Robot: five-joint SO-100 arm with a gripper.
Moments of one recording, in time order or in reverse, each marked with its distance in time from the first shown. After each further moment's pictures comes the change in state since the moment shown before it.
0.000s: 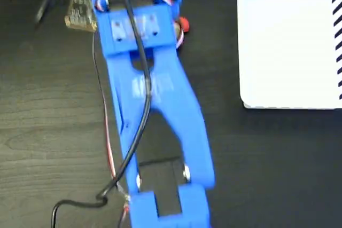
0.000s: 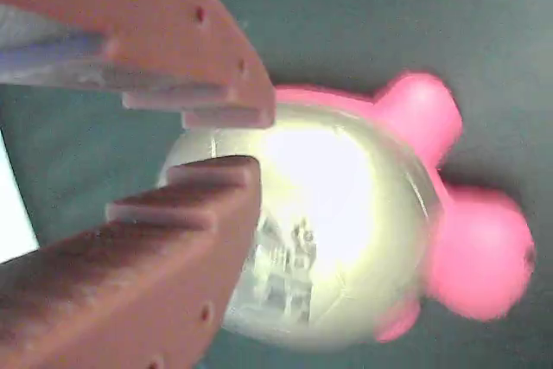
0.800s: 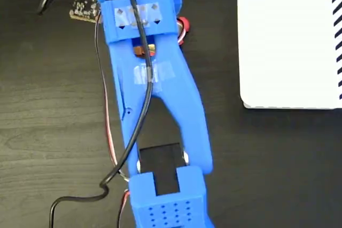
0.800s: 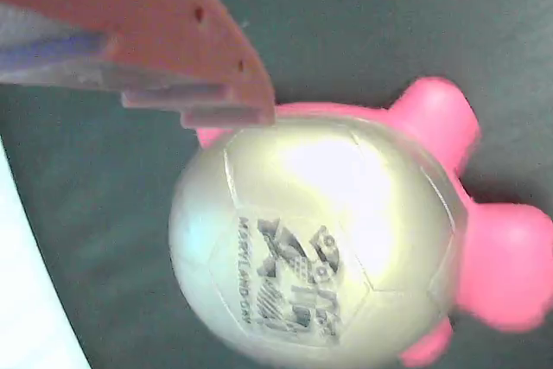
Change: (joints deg) arm 0.5 -5.4 -7.3 7.2 0.9
